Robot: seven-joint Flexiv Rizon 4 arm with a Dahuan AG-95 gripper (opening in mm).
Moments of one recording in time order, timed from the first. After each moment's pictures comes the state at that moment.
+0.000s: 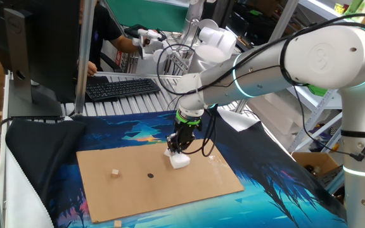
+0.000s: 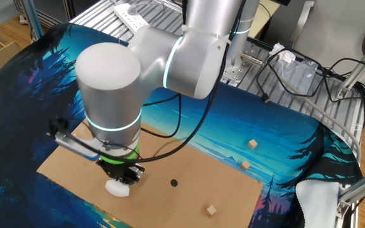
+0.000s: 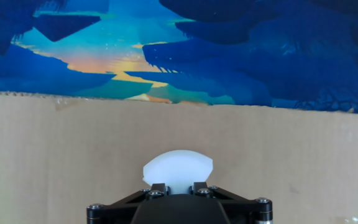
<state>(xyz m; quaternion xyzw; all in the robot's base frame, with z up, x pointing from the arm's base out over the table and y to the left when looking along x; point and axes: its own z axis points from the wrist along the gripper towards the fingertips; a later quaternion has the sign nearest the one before) 0.670 -0.010 0.011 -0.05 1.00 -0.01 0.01</state>
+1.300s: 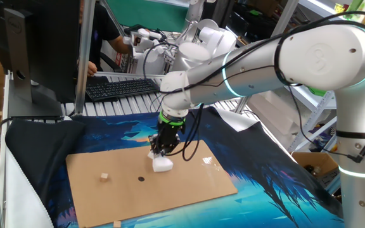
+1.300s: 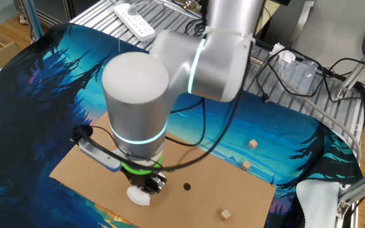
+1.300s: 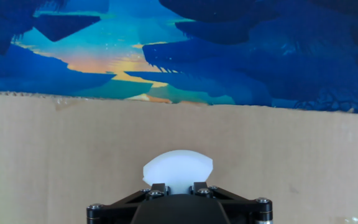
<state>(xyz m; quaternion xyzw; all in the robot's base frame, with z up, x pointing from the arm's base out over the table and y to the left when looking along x) 0.661 0.063 0.014 0.02 1.00 0.01 -0.01</state>
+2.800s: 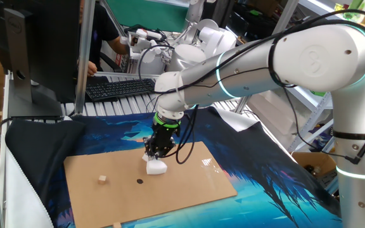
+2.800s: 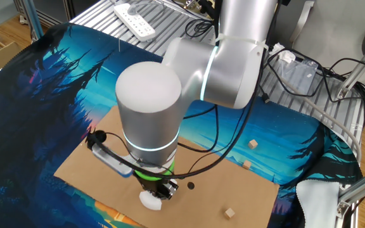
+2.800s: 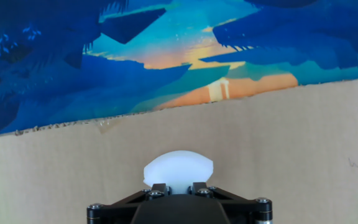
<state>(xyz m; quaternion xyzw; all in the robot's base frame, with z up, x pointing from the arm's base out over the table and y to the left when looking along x) 0.648 0.085 0.018 0.04 1.00 0.02 -0.02</state>
